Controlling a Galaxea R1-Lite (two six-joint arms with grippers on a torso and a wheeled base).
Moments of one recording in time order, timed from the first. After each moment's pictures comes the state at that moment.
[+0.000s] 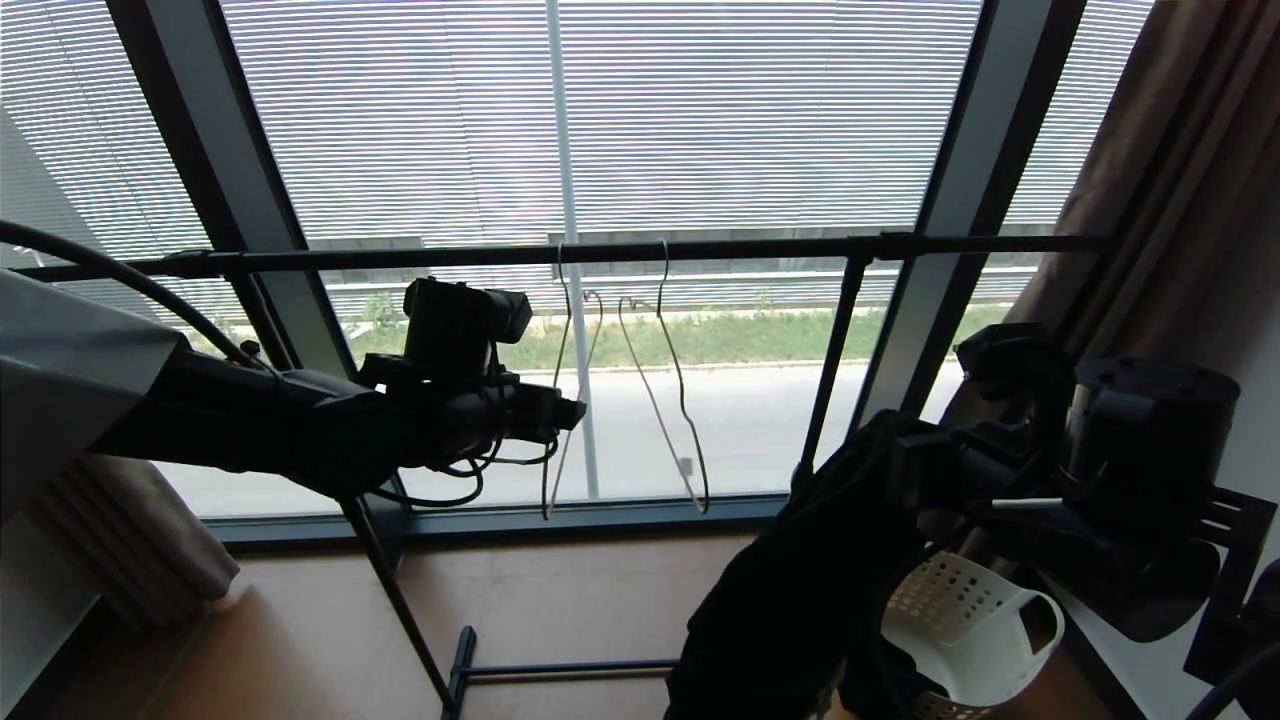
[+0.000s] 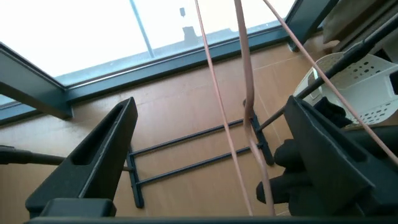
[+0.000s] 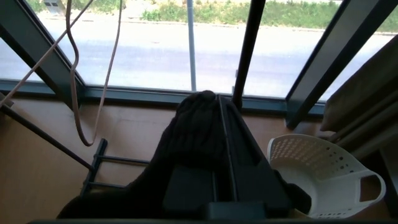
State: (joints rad) left arm -0.43 2.01 -1.20 -0.29 0.15 -0.05; right arm 0.54 1.64 -0.57 -0.79 -0.38 0.16
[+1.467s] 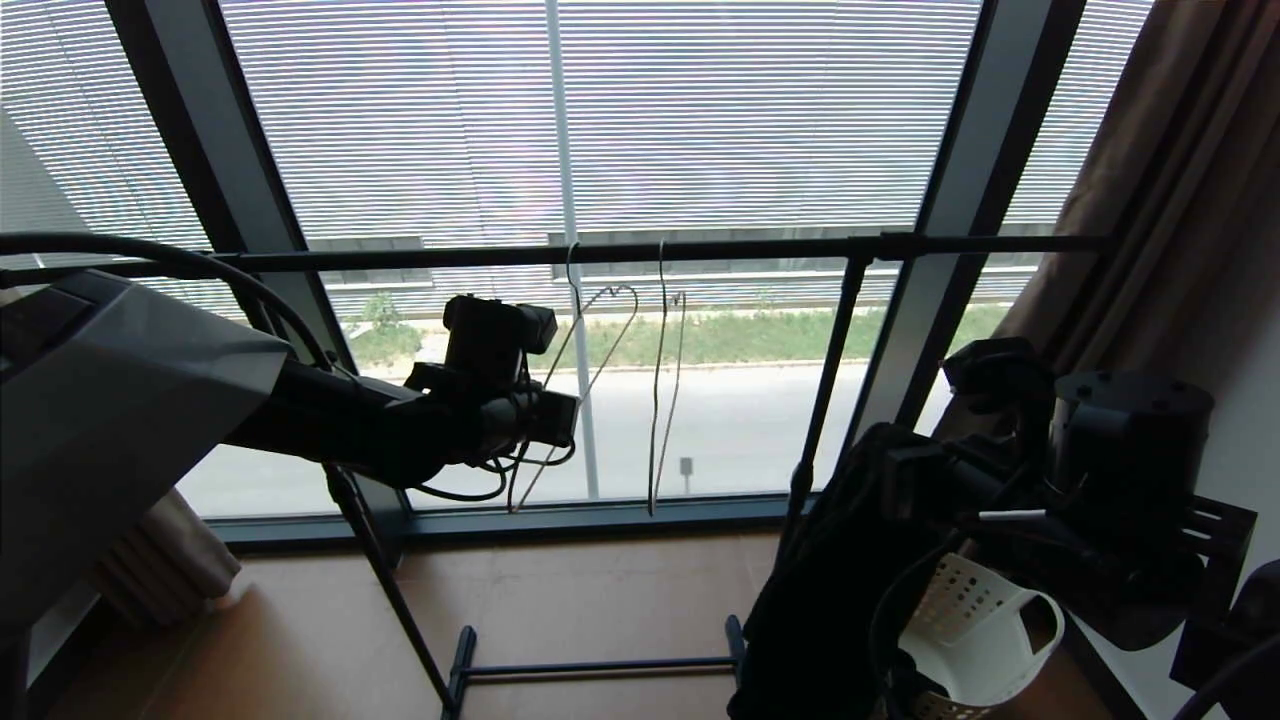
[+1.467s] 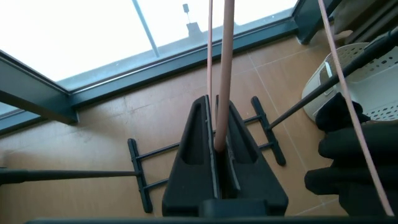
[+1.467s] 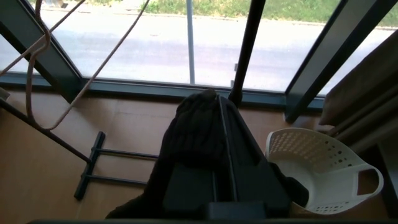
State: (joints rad) left arm -0.43 2.13 -1.31 -0.29 0.15 0.00; right arm 0.54 1.66 -0.56 -0.79 -0.38 0.16
